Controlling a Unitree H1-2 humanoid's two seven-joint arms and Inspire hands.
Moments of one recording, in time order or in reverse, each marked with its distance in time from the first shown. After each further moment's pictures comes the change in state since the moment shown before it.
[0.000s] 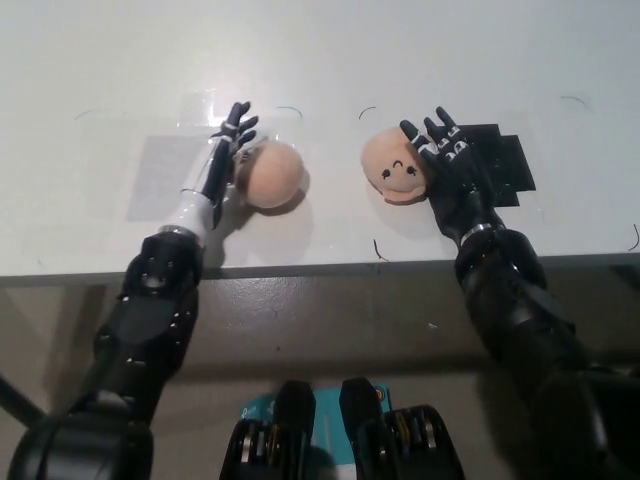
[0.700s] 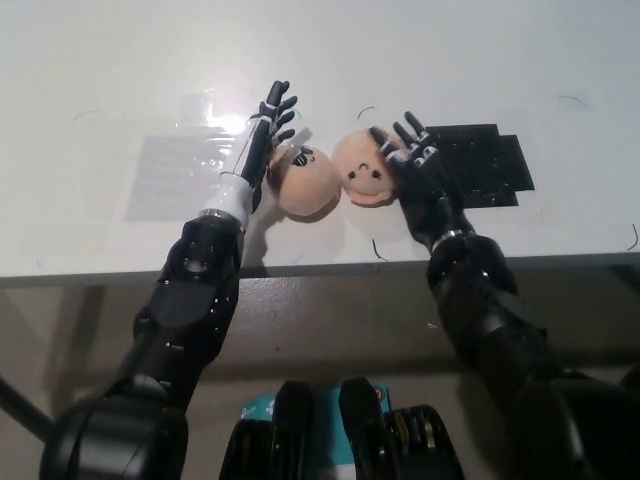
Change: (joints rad) left_arm -0.049 -0.058 0.000 0.029 0.000 0.000 0.043; right_arm 0.000 0.066 0.044 -0.001 -0.007 -0.028 -0.005
